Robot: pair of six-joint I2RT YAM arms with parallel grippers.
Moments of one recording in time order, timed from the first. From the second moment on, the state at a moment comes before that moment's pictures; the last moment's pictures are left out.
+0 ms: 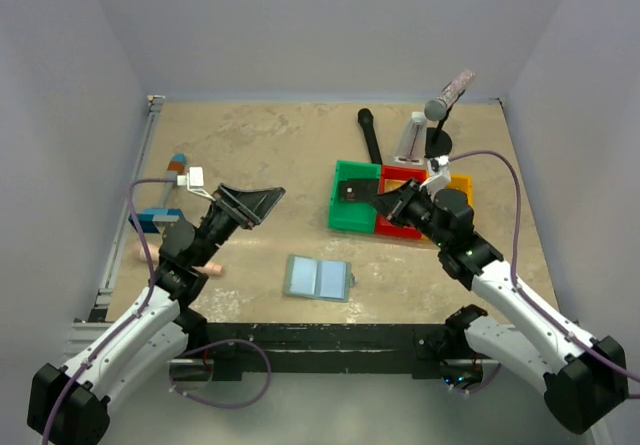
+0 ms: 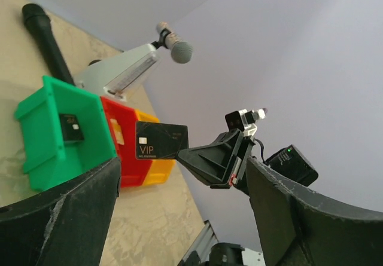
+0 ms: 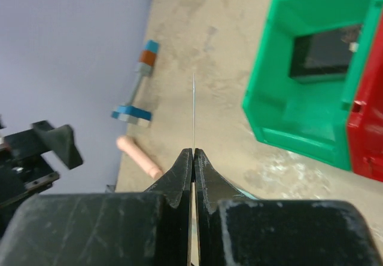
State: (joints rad) left arm -0.47 0.68 0.36 0.55 0.18 -1.09; right arm 0.51 0.85 0.58 0.08 -0.12 0.91
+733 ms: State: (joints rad) left arm -0.47 0.65 0.33 0.36 0.17 -1.04; right arm 0.46 1.31 0.85 -0.12 -0.06 0.89
